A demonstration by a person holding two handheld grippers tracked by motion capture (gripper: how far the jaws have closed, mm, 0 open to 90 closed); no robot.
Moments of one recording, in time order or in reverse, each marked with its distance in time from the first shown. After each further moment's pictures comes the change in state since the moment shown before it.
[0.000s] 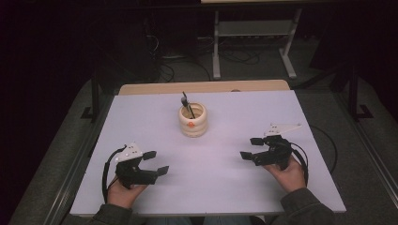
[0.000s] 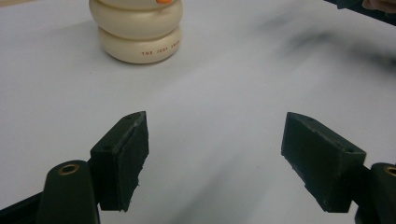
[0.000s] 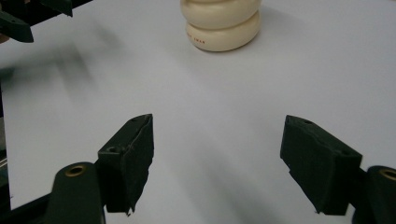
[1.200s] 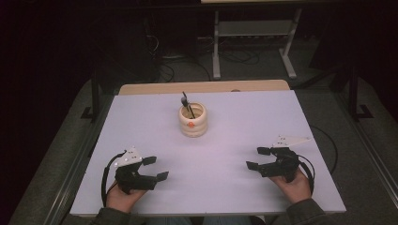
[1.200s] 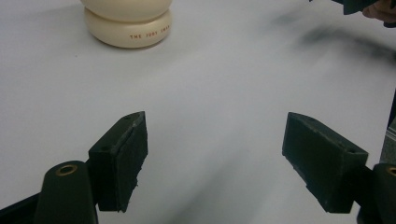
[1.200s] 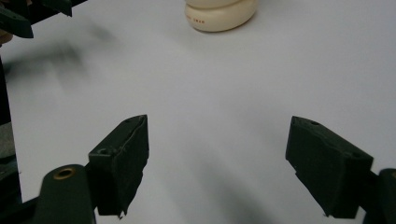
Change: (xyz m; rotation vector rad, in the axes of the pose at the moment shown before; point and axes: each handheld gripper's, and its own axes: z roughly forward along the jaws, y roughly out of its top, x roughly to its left) left arm -0.004 -0.014 -0.001 0.006 -0.028 -0.023; right arm 0.005 -0.035 -0.011 -0.027 -0.010 0.038
